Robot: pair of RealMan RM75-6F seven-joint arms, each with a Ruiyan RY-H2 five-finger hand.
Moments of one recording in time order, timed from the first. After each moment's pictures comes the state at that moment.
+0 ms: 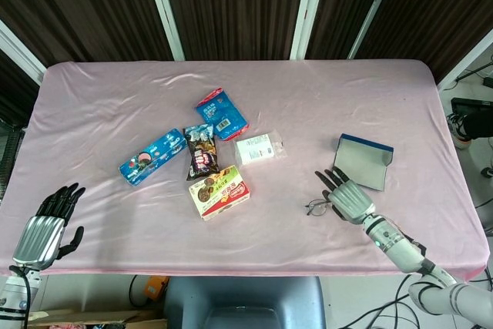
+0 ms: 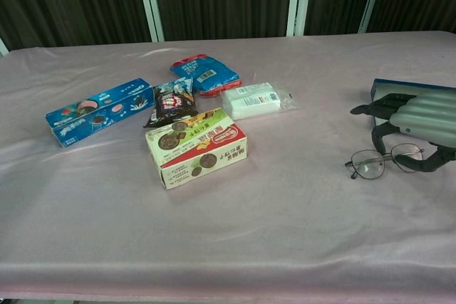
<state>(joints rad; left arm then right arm) -0.18 -1.14 0.00 -1.60 1.55 1.40 0.04 0.57 -1.45 -0.05 -1.15 -1.57 0.97 -0.20</state>
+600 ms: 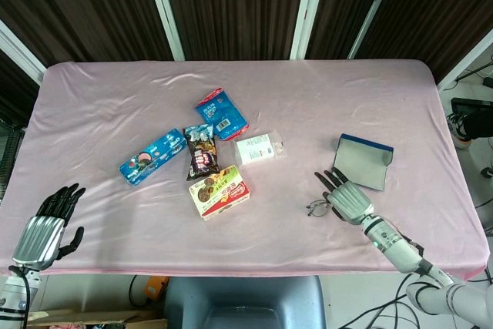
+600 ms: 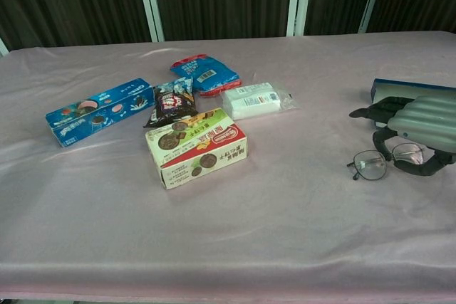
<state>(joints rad) -0.18 -1.14 0.00 -1.61 1.55 1.39 0.03 0.57 -1.48 -0.05 -1.12 -1.57 0.98 -0.22</state>
